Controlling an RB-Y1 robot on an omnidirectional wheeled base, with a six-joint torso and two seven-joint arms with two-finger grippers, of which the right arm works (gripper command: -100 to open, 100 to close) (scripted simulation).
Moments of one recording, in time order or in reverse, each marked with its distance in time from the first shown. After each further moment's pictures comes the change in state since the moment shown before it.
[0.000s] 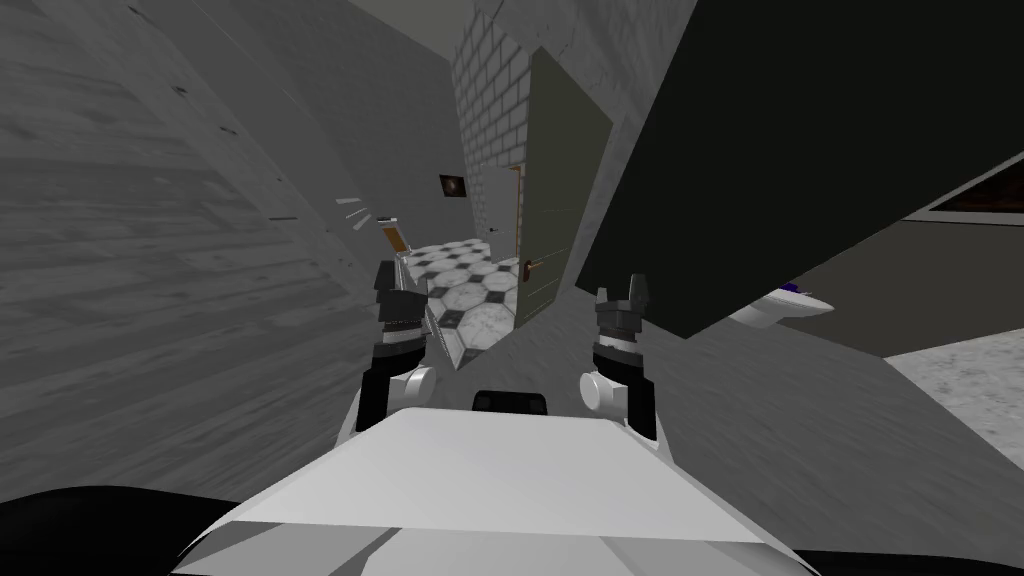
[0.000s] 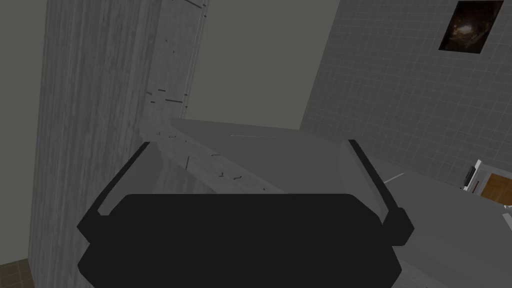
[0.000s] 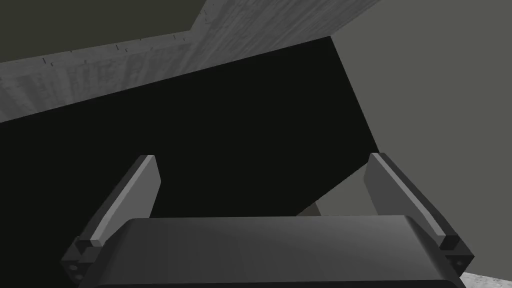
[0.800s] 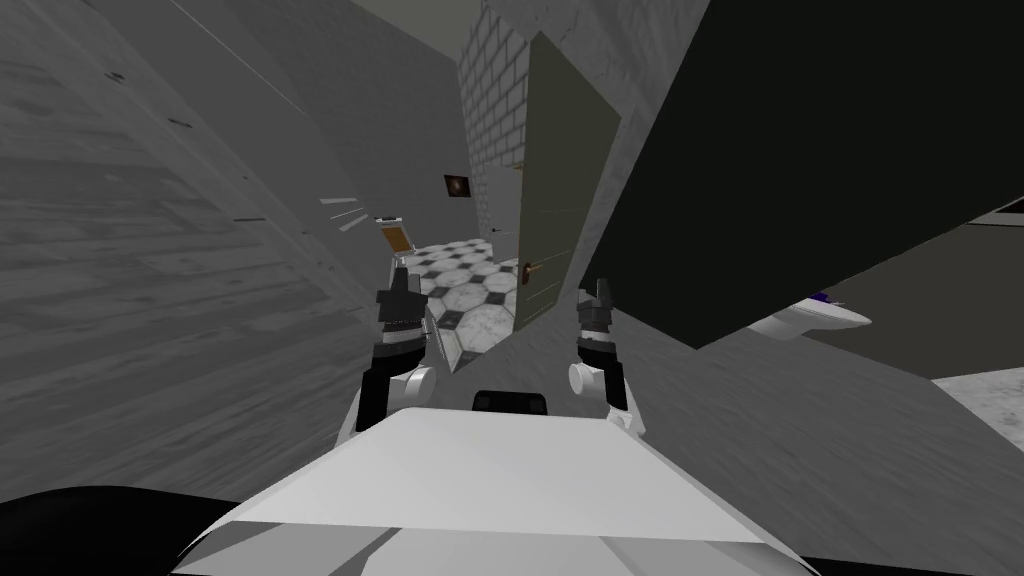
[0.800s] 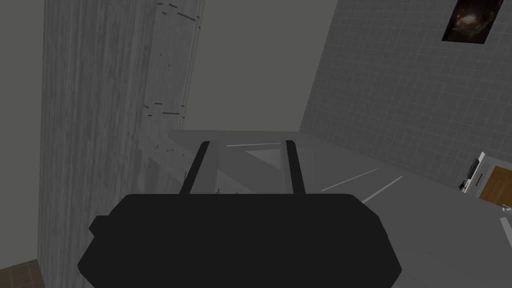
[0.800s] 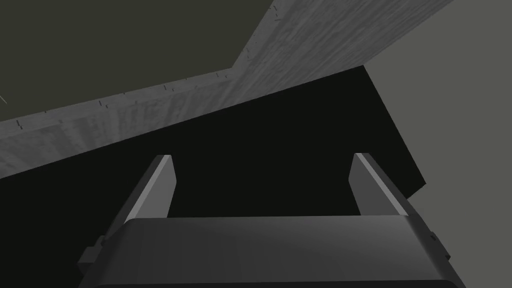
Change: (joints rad) arm -0.117 -0.036 0.020 0.191 0.044 -0.011 -0.063
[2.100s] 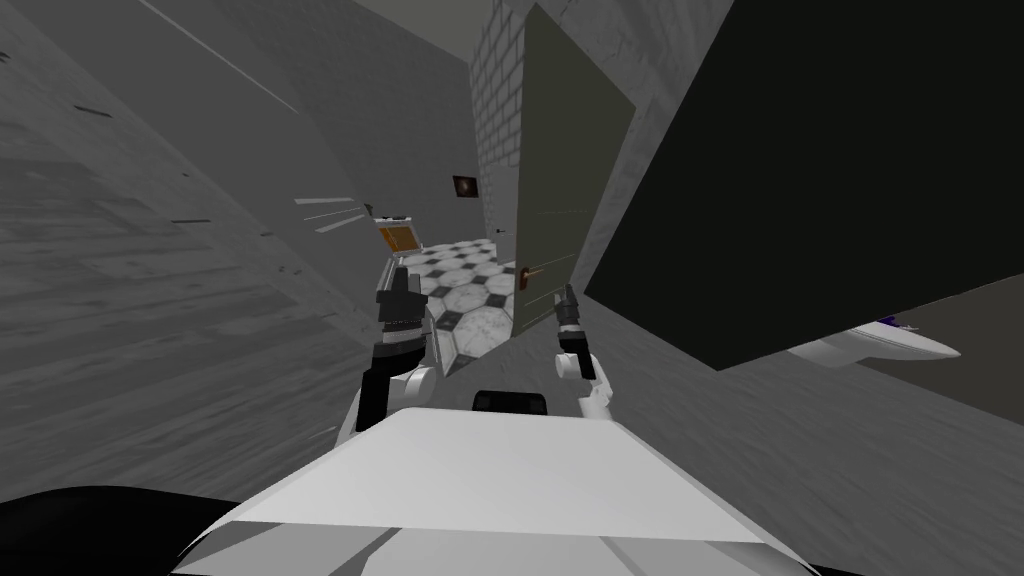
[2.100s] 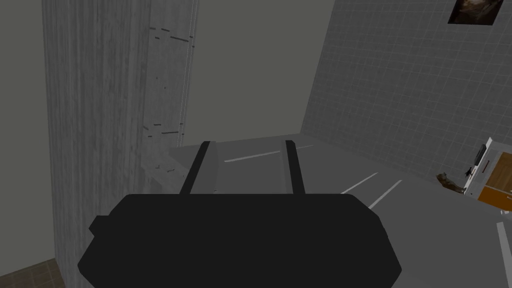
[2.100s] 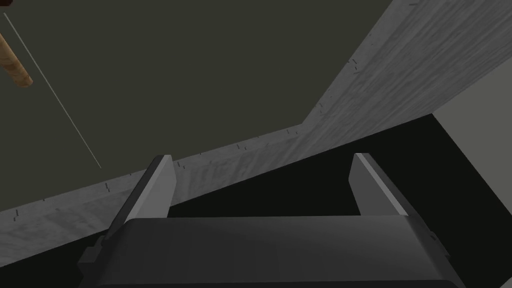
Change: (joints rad) arm -0.206 -0.054 0.034 0.364 0.079 -0.040 -0.134
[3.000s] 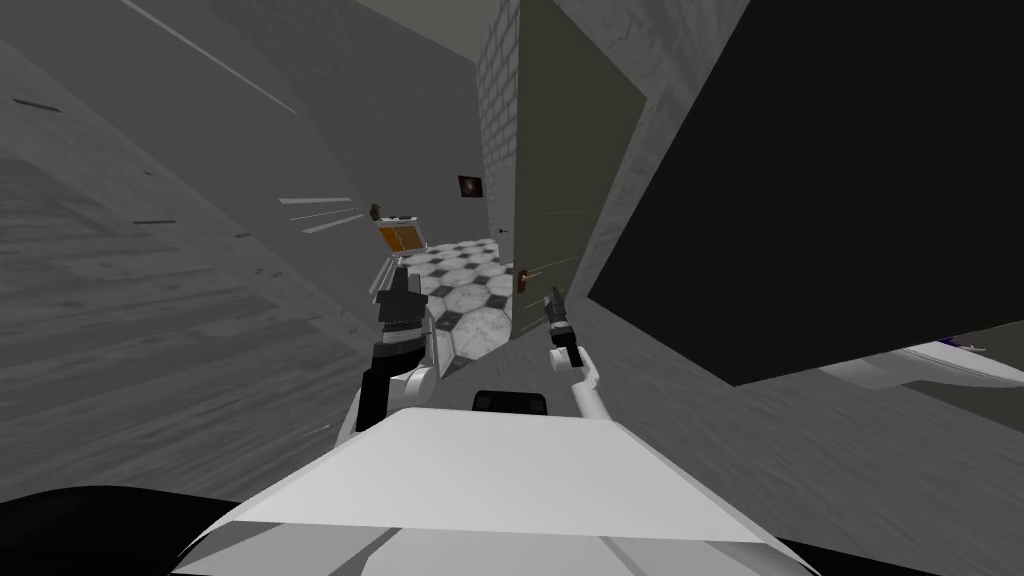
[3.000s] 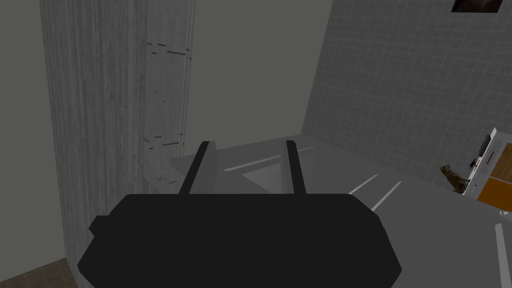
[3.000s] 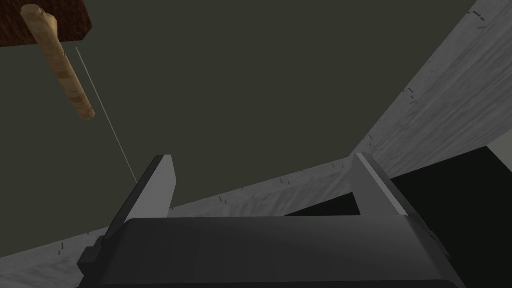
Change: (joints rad) arm -0.136 -0.023 0.021 0.229 0.050 -0.017 -0.082
